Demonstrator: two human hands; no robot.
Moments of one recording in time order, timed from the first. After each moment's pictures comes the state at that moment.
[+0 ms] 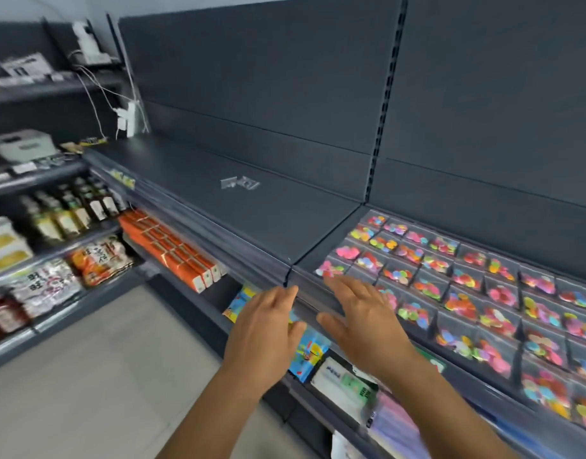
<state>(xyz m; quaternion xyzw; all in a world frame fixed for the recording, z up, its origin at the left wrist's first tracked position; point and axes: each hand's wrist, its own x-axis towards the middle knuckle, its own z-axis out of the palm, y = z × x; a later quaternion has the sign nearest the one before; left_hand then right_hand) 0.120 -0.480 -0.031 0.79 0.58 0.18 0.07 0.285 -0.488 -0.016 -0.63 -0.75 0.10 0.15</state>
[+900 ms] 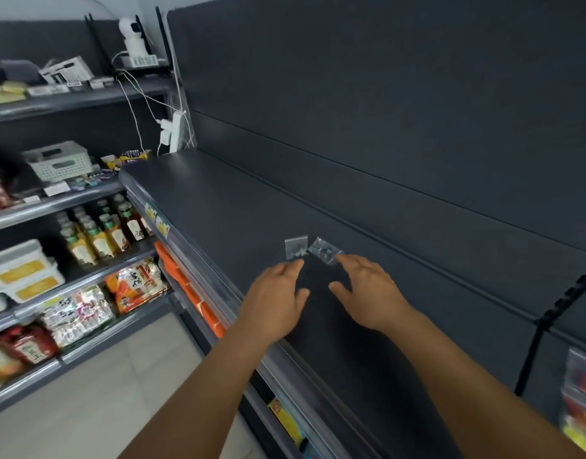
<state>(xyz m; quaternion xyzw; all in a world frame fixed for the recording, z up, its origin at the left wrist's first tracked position) -0.015 -0.112 -0.031 0.75 0.64 0.17 0.09 0.155 -0.095 -0.018 -0.61 -0.76 0.17 0.12</state>
